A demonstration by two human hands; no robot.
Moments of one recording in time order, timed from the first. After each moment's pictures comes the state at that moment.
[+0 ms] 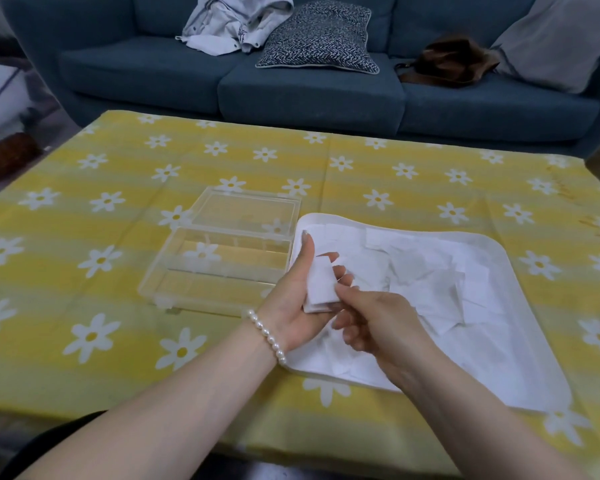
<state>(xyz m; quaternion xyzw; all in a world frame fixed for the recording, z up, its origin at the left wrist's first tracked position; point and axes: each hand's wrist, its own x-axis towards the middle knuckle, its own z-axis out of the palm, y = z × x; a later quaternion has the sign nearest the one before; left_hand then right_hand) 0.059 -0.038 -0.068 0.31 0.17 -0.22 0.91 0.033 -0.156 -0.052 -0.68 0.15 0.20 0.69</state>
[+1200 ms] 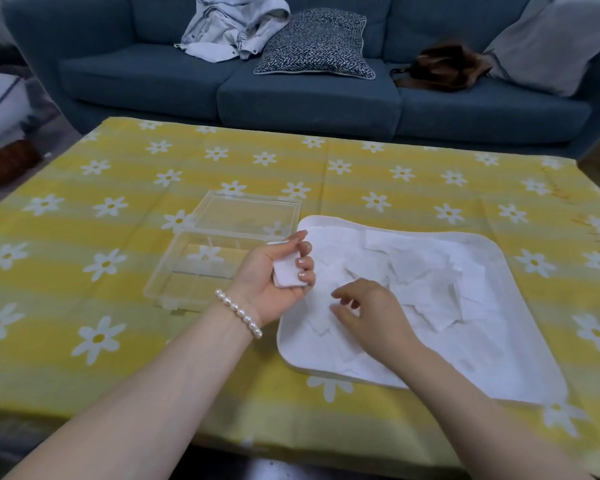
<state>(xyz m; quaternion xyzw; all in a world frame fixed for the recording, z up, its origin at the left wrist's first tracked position) 0.070 0.002 -0.055 0.28 0.18 -0.19 0.92 0.058 -0.166 -0.099 -0.95 -0.14 0.02 0.29</state>
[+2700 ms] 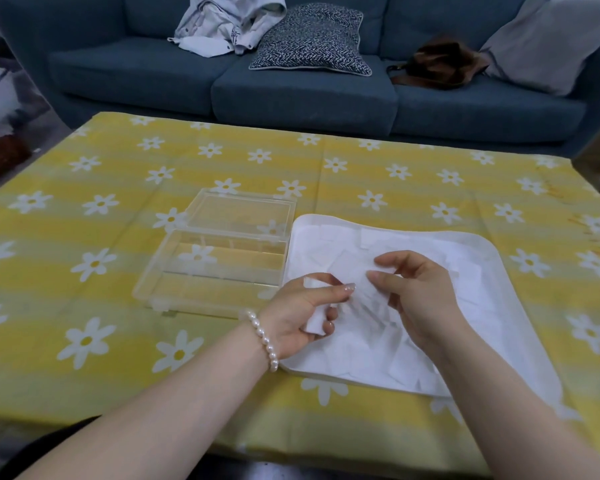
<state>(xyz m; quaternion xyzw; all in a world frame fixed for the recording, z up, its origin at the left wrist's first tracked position) 0.050 -0.033 -0.073 0.50 0.16 -0.28 0.80 0.065 -0.189 -0.056 -0.67 0.11 0.04 0.74</state>
